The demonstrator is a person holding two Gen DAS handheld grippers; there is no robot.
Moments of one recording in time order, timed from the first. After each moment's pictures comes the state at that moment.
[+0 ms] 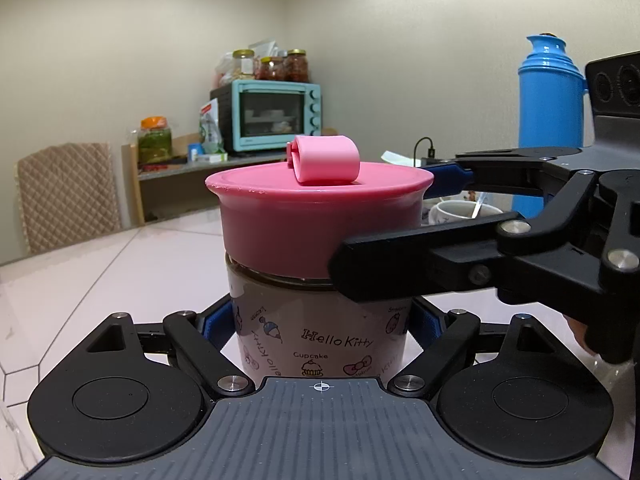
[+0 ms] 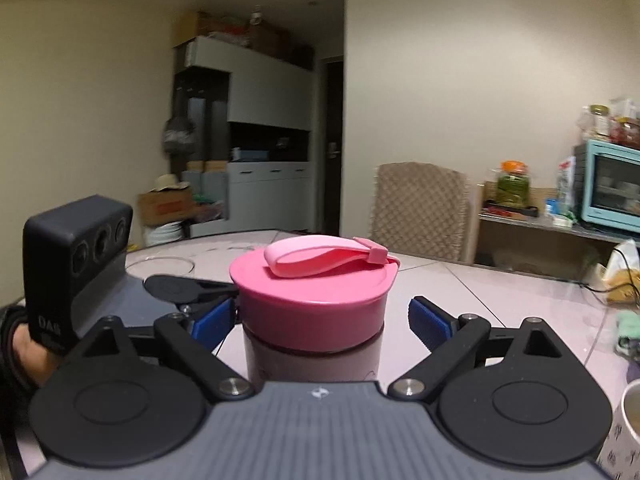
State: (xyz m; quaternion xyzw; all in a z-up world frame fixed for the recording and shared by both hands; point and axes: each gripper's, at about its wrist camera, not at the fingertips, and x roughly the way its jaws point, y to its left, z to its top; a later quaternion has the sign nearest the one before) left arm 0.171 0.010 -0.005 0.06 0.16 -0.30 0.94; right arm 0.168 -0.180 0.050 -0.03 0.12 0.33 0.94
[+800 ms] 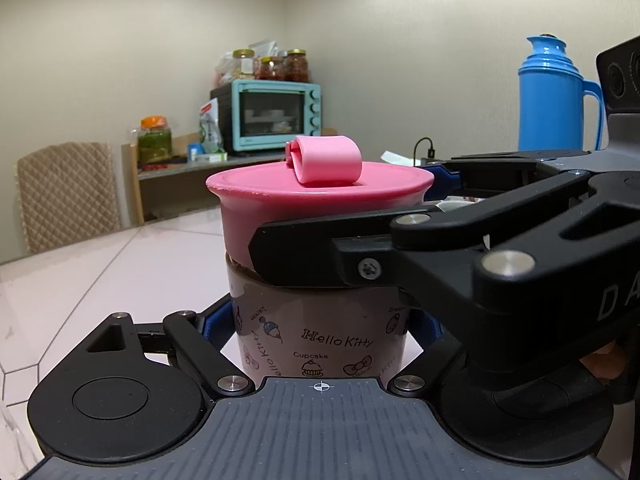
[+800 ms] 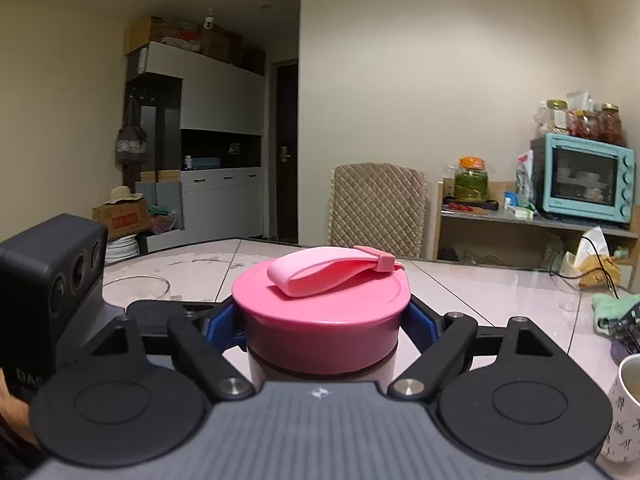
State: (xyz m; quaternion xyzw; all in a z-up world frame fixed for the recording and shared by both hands) left arm 0.171 0.010 -0.005 0.06 0.16 -0.30 0.94; right arm 0.167 -0.162 0.043 -0.04 0.12 0.28 0.95
